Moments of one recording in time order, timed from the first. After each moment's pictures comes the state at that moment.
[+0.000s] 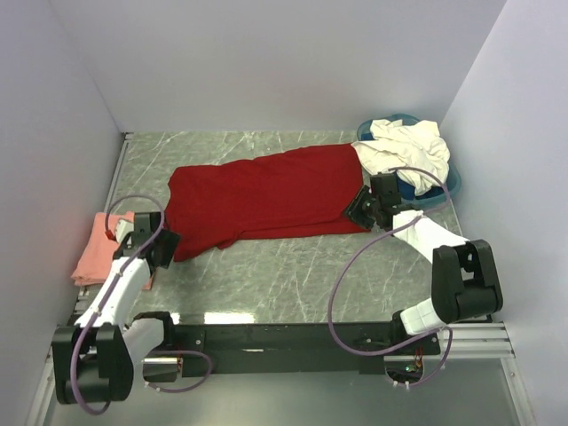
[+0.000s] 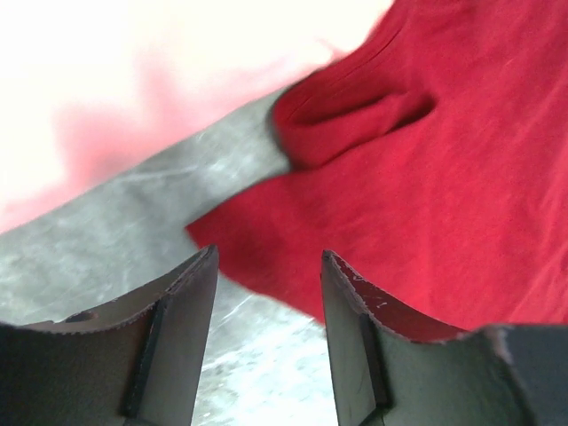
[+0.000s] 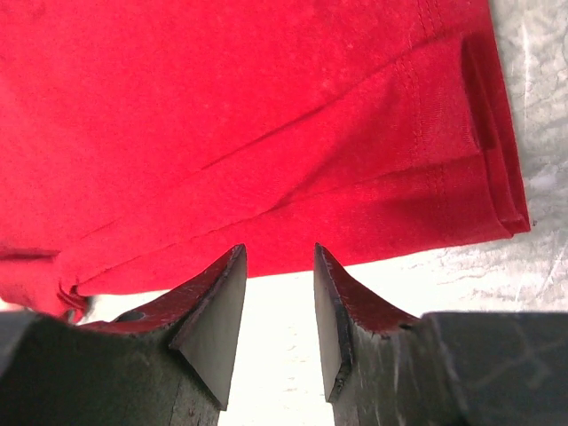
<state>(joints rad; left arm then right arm) 0.06 1.03 0.55 -0.46 -0.20 -1.13 0.19 1.48 0.81 -0.17 -0.12 0.73</state>
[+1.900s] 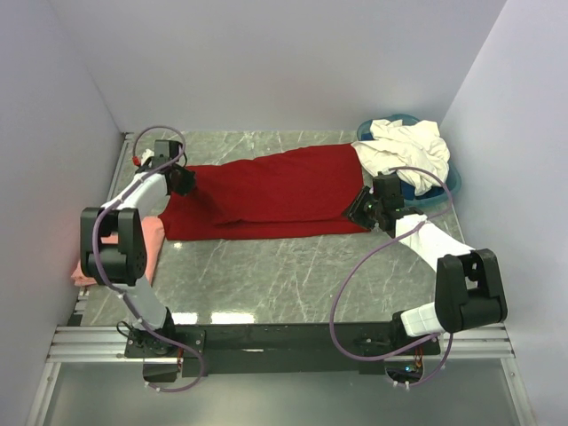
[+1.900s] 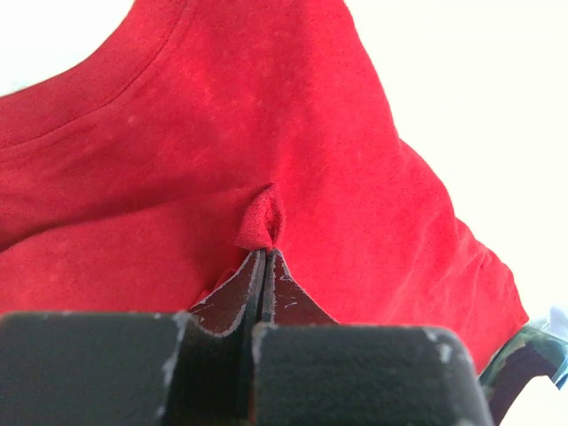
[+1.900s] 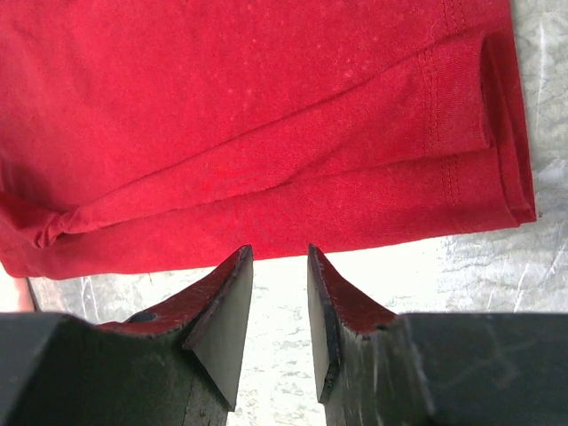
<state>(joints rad) -0.03 1.73 1.22 -0.36 -0.12 -1.09 0.19 1.40 0.78 -0.17 -0.16 0.69</state>
